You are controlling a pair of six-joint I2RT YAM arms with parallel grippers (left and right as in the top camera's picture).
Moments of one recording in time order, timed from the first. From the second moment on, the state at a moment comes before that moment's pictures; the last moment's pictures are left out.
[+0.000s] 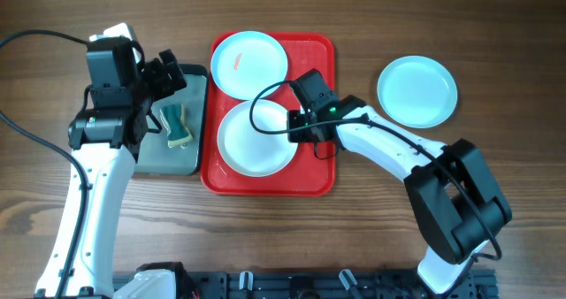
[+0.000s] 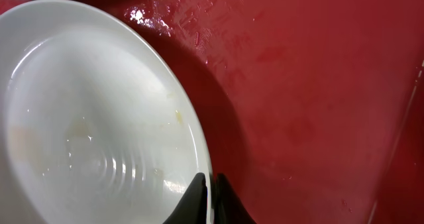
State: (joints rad) left arm 0.03 1.33 1.10 -0.49 -0.08 -0.31; right arm 0.60 1.89 1.17 -0.44 -0.10 0.53
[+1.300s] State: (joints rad) left arm 0.03 1.33 1.10 -0.49 -0.08 -0.31; right arm 0.60 1.76 1.21 -0.44 0.01 0.48
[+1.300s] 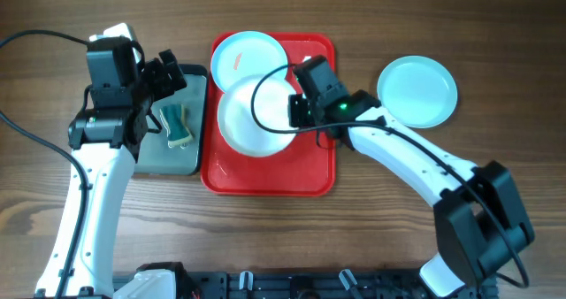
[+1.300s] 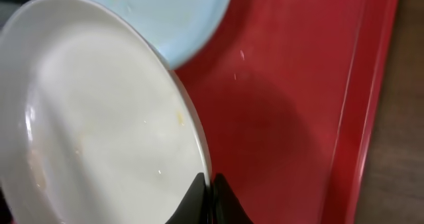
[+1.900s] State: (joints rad) left arm 0.03 1.33 1.10 -0.49 -0.08 -0.31; right arm 0.60 1.76 1.22 -0.02 0.24 0.43
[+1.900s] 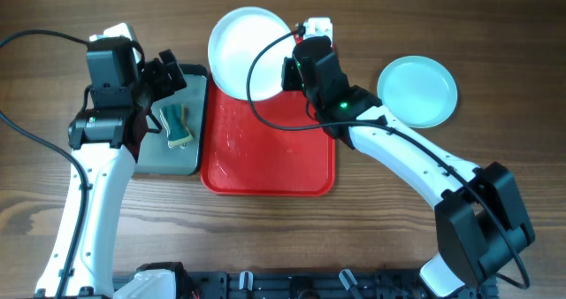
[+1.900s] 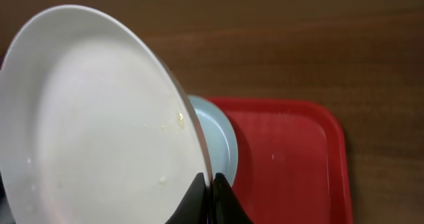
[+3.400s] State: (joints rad) left arm 0.03 1.33 1.10 -0.49 -0.08 -0.31; right arm 1.07 1.76 1.22 0.11 1.05 -0.44
